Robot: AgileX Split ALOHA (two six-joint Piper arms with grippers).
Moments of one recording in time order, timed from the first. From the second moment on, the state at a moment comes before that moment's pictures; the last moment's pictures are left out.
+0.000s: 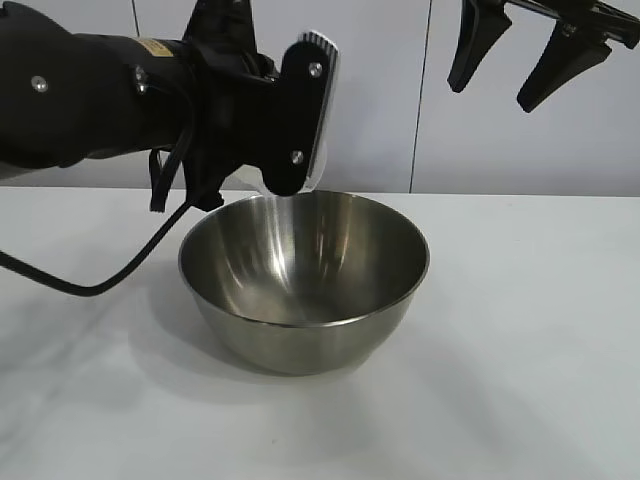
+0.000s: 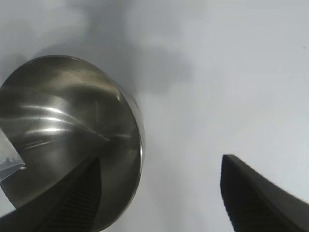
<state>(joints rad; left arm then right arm) -0.81 1.76 -0.85 -0.52 -0.73 2.26 0.14 1.86 -1.75 0.24 1.18 -0.03</state>
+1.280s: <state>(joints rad) -0.81 1.76 -0.87 -0.69 -0.61 2.11 0.14 1.86 -1.75 0.25 1.18 -0.03</state>
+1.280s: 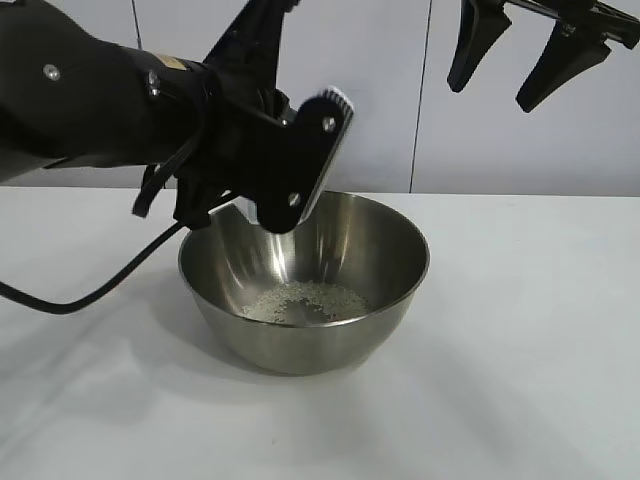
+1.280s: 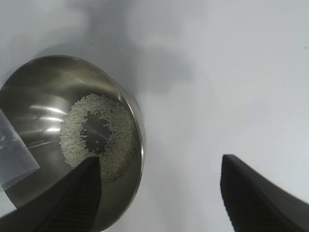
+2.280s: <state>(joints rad) -0.27 1.67 -0.68 -0.21 -0.61 0.05 0.14 1.86 -1.75 0.25 1.16 -0.04</state>
